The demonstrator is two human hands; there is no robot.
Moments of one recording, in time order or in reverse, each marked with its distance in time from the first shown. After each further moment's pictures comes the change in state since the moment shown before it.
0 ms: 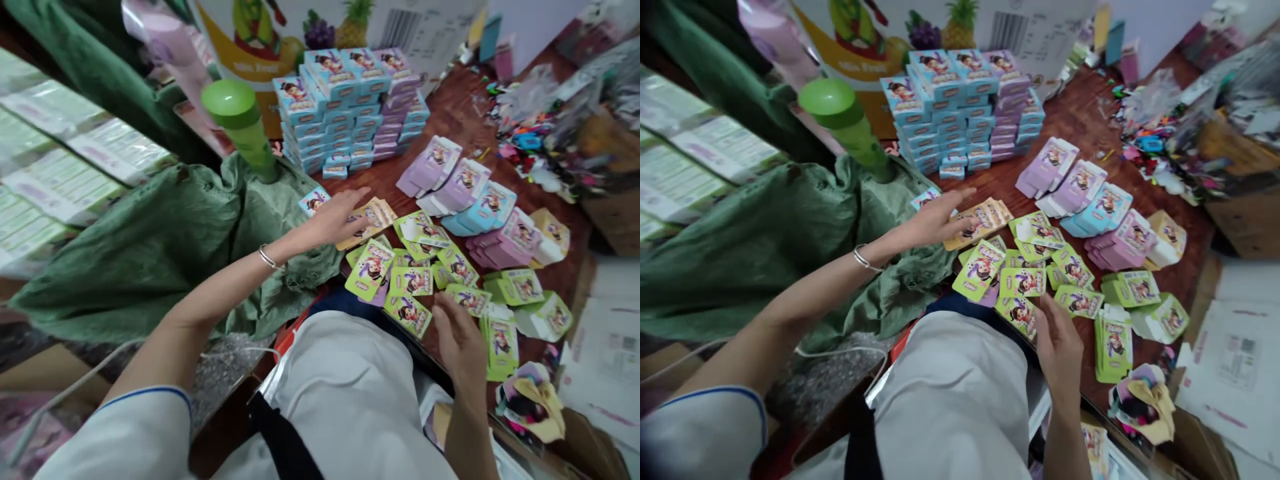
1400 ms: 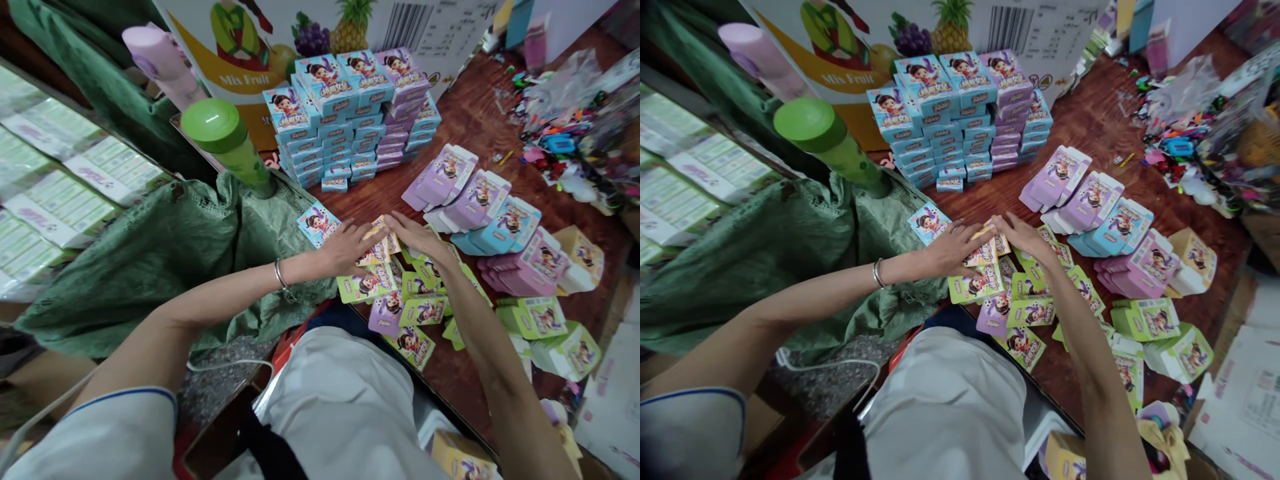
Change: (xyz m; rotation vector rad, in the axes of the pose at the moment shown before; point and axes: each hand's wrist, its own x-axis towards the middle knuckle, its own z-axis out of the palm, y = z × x) left_hand 0.025 -0.011 0.041 0.561 -0.352 0.110; right_hand 0.244 -0.032 0.116 -0.263 -0.832 0.002
